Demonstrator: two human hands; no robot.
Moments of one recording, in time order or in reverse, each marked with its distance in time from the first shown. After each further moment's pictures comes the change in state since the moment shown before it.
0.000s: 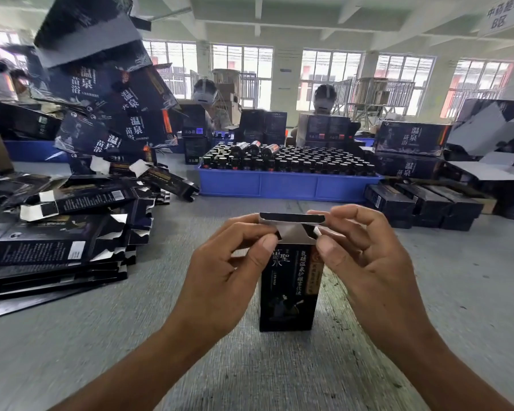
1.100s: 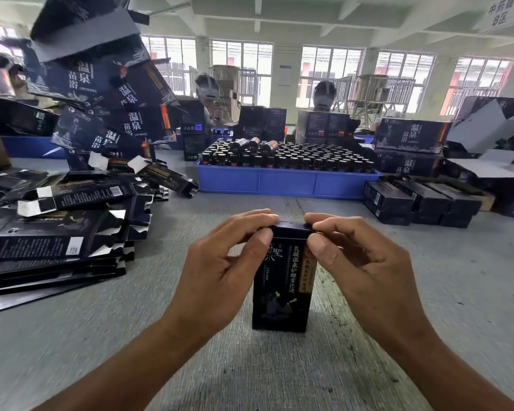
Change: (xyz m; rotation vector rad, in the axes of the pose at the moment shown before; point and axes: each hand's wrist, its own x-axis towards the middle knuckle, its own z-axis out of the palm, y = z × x) left_hand 0.000 -0.002 -0.002 -0.050 0.002 0.023; right_hand 0.000 0.001 -0.003 -0.188 -0.028 -0.094
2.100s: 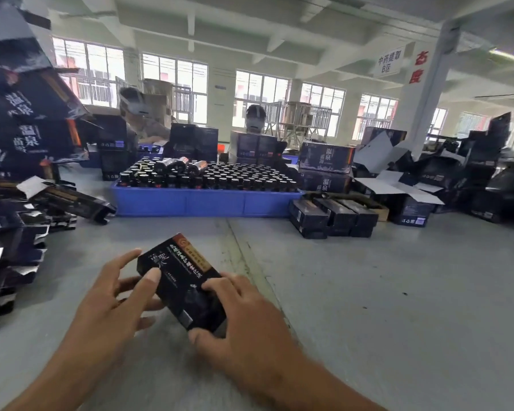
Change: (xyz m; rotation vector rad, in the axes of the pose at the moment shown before) left_hand 0.006 -0.044 -0.005 -0.067 0.106 -0.557; right_hand -0.013 0.038 0.018 -0.780 -0.339 0.079
